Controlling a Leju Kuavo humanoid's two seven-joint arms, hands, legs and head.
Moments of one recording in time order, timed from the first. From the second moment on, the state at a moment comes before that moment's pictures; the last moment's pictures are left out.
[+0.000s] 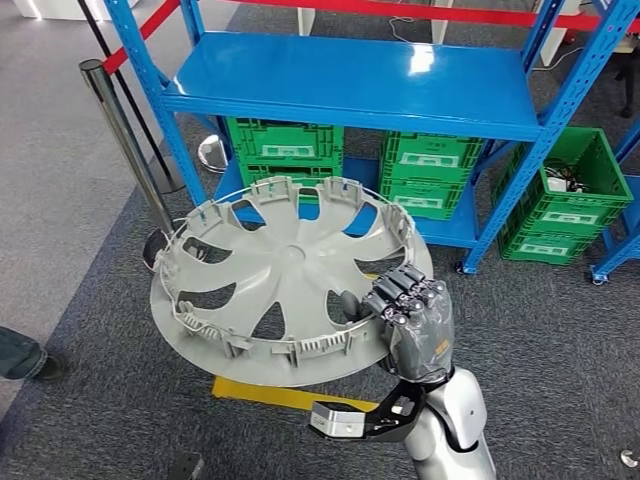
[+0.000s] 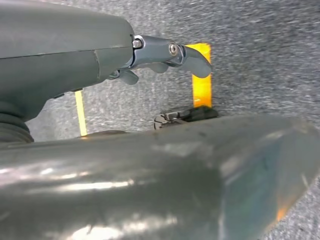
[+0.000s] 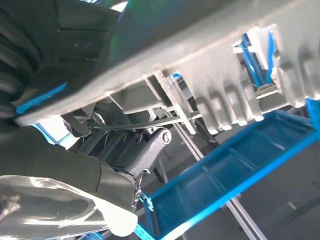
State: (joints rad) left arm -0.07 -0.12 -0.04 -0.20 -0.15 0.11 0.01; right arm 0.02 0.24 0.13 -1.68 1.34 -0.69 -0.70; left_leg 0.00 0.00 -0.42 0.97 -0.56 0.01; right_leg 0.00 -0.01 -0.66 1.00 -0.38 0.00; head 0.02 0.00
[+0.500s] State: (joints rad) left arm -0.08 -0.13 -0.06 -0.20 -0.16 0.11 0.01; right arm 0.02 0.24 0.13 -1.68 1.32 -0.69 -0.70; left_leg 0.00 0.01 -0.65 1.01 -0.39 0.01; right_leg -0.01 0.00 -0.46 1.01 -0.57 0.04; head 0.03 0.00
